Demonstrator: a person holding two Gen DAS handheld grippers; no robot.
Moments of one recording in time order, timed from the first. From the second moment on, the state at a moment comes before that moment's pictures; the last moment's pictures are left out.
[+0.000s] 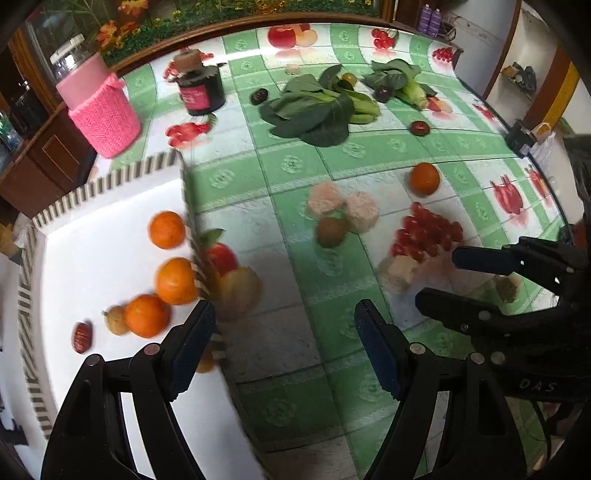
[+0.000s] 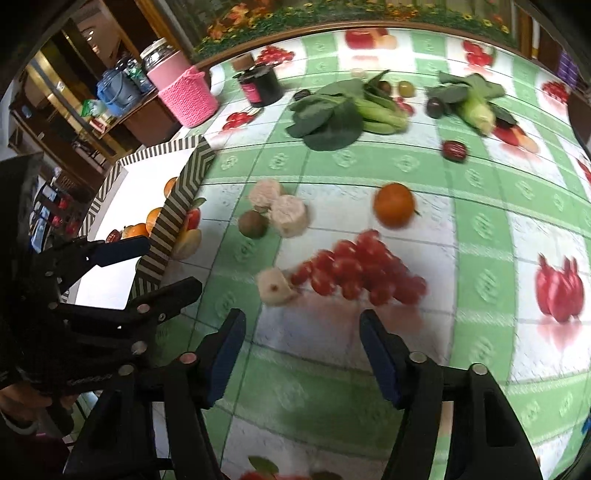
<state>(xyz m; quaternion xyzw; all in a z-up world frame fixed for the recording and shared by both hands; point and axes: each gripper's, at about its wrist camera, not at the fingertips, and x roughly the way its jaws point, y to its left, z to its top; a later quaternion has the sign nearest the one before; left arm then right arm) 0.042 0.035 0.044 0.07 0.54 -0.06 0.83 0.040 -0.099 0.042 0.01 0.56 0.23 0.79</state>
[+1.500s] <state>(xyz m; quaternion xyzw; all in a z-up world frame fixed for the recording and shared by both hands) 0.076 0.034 0.046 0.04 0.55 -0.12 0.83 0.047 -0.108 0.048 0.04 0.56 0.25 0.79</state>
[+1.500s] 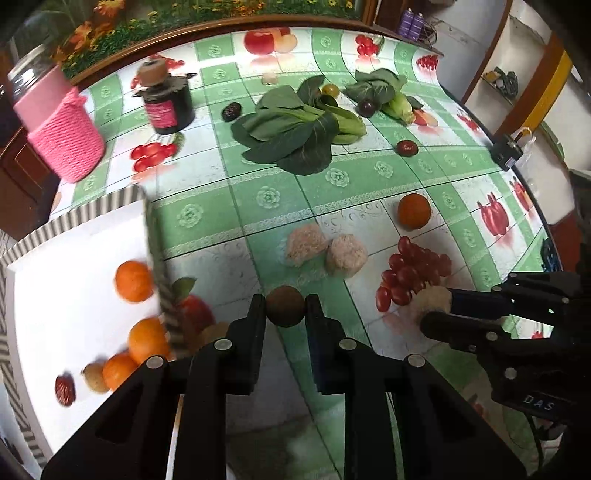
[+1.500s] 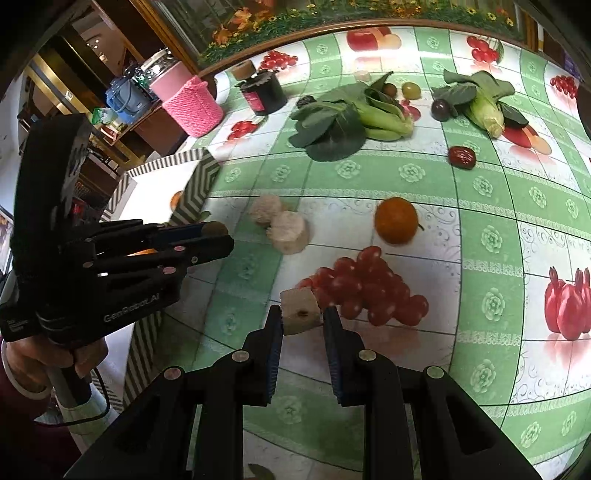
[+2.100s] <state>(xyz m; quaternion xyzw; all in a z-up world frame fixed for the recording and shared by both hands) 0.016 0.107 0.069 0.03 0.53 -0.05 0.84 0.014 -0.035 0.086 0.00 0.54 0.30 0.79</state>
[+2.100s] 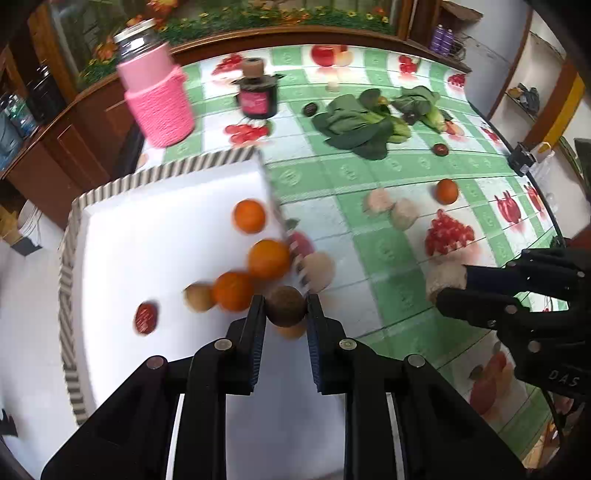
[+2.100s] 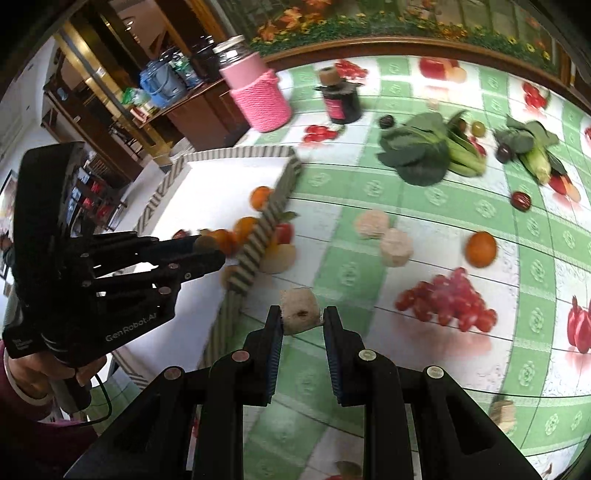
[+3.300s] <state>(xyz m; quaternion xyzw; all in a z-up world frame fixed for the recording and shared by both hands) 0.000 0.200 0.037 0.02 0.56 0.02 0.83 0.002 0.084 0.053 -0.05 0.57 0.37 0.73</state>
